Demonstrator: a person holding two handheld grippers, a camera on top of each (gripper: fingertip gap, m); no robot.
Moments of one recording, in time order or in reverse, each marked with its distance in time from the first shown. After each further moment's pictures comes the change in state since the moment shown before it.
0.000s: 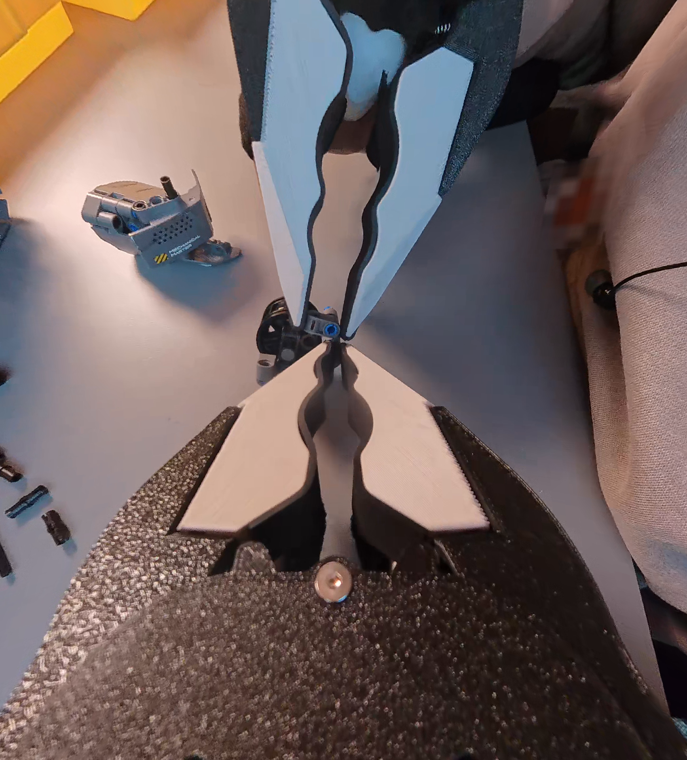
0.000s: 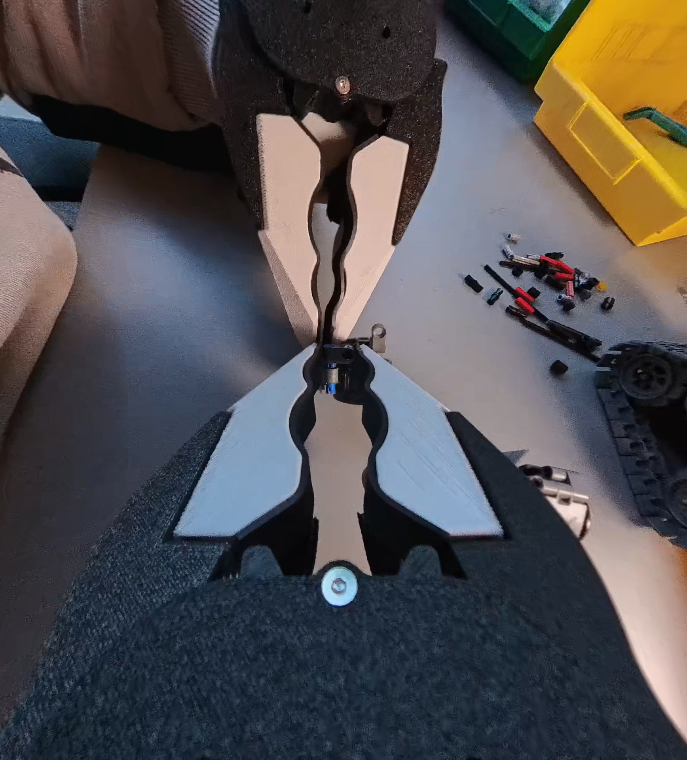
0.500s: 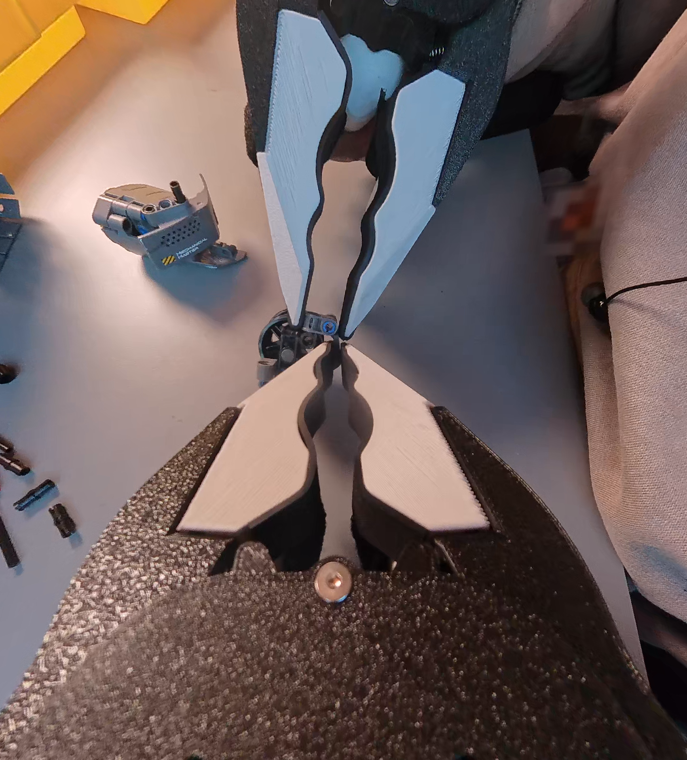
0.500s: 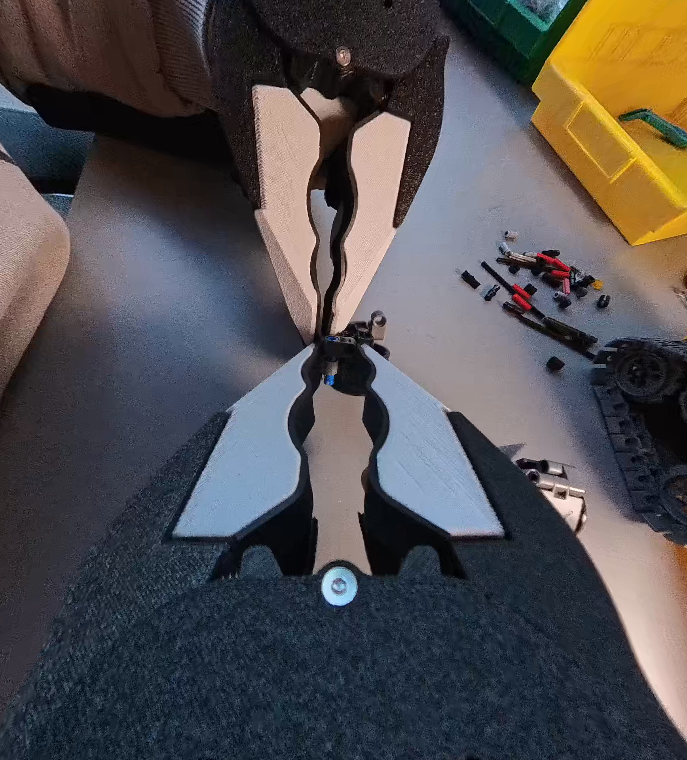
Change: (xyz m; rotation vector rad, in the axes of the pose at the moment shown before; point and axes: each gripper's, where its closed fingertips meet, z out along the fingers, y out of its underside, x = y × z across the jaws) left arm -0.001 -0.003 -0.003 0.000 -0.012 -0.014; right arm 0.002 0.004 -0.001 0.004 0.007 -0.012
